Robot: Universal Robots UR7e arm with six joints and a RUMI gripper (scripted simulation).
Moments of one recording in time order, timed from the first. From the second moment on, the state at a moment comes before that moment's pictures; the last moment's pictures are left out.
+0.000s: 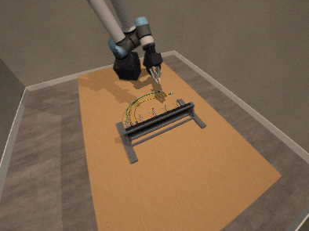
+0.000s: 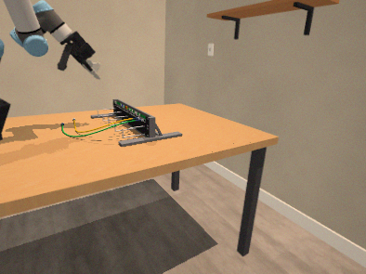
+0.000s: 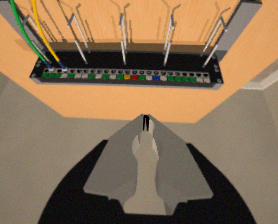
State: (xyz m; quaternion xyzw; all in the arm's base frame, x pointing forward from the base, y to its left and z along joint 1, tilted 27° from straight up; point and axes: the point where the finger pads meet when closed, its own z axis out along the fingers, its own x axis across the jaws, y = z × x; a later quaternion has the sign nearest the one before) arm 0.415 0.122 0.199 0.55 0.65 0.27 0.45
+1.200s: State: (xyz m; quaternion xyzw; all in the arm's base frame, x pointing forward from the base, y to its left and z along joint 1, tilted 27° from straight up) arm 0.446 0.114 0.184 0.55 0.65 0.27 0.45
